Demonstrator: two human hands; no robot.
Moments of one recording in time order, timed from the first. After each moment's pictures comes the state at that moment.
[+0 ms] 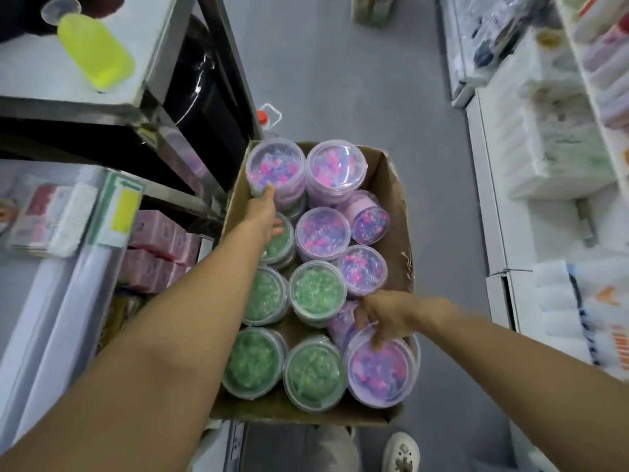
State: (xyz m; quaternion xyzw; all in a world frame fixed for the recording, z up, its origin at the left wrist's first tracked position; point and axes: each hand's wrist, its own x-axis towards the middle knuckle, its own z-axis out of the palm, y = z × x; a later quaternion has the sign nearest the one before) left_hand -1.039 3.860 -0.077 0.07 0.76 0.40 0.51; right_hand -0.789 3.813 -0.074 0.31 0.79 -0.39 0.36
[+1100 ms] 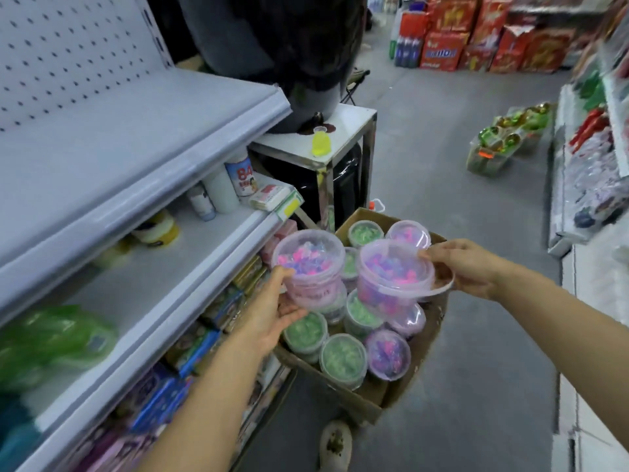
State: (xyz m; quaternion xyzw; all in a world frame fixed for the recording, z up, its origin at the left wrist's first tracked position) left_hand -0.934 3.543 0.111 0.01 0.62 0.66 0.42; right_hand -0.754 3.788 0.146 0.41 0.60 -0.69 -0.06
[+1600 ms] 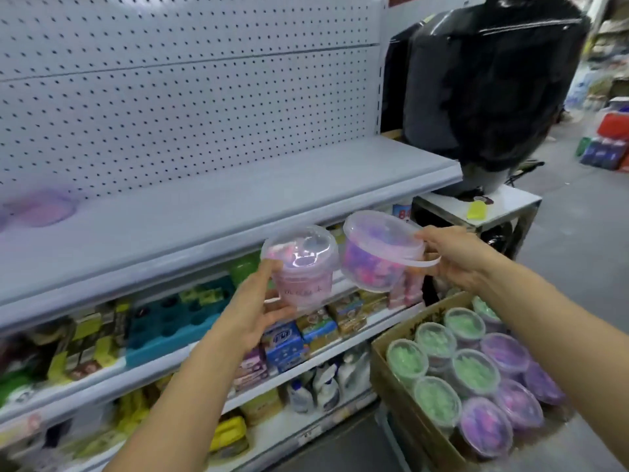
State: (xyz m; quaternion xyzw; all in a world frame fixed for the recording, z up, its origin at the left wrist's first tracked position) left_hand -0.874 3.289 0.245 -0.04 0.64 0.75 0.16; right_hand -0.842 3.579 0.292 0.17 0.62 -0.77 -0.02
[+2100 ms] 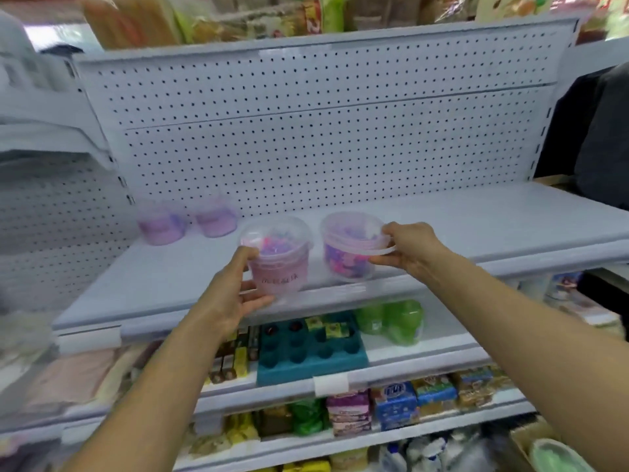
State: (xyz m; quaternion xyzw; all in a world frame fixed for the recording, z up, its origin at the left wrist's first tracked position) left_hand -0.933 3.035 0.315 -0.13 0.63 0.77 -0.03; right_hand -1.003 3.304 0.345 0.09 0.65 -0.76 0.01
